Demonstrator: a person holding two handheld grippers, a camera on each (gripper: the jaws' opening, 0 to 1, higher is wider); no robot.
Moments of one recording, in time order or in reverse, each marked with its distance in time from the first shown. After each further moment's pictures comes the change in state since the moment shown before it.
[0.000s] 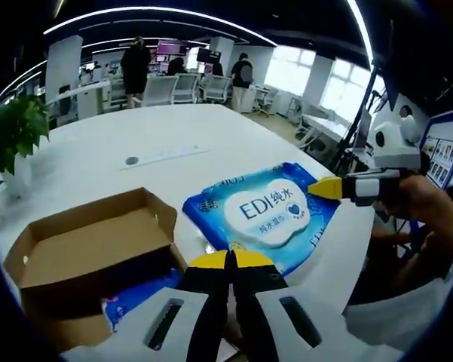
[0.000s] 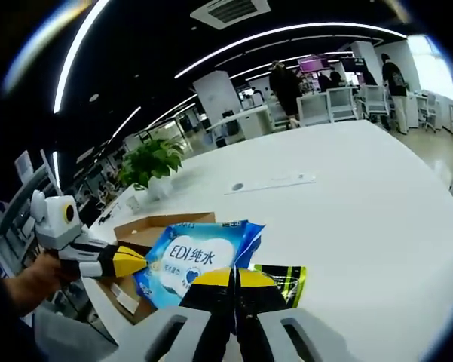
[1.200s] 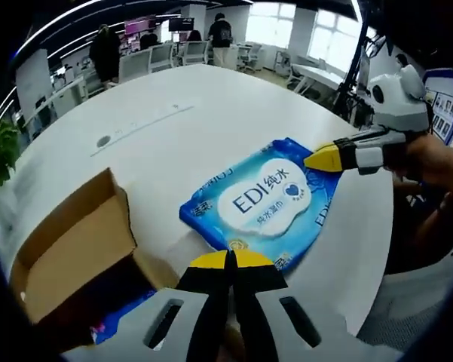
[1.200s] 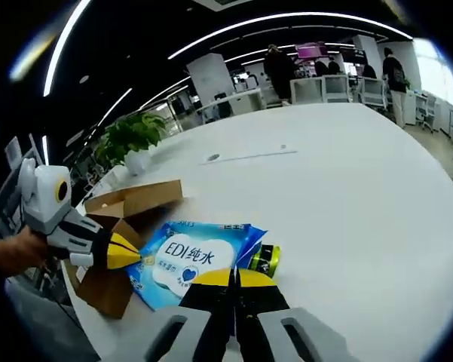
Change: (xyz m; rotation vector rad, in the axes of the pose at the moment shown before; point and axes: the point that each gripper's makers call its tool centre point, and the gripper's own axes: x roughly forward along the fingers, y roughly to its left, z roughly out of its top) left arm 0.070 0.009 -0.050 0.169 0.247 0.004; right arm 0.050 -0.059 -0.047 -0.058 0.104 -0.069
